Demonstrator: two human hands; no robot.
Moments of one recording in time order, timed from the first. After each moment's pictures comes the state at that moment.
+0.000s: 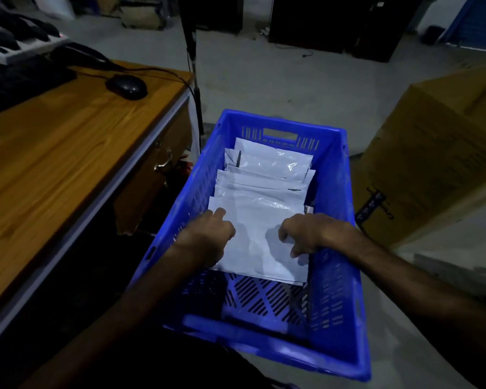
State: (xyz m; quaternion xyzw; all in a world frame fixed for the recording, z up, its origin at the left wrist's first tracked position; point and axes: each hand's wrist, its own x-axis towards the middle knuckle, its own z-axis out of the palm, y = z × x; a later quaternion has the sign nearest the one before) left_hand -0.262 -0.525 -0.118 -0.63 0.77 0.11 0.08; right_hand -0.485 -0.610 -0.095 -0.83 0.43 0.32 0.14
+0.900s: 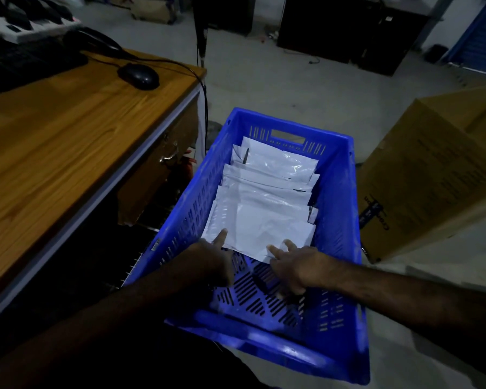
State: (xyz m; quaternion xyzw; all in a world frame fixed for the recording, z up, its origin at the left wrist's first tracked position) left_hand -0.260 -0.520 -0.198 -0.65 0.67 0.28 0.21; right_hand -0.461 -0.553 -0.121 -0.79 0.34 0.50 0.07
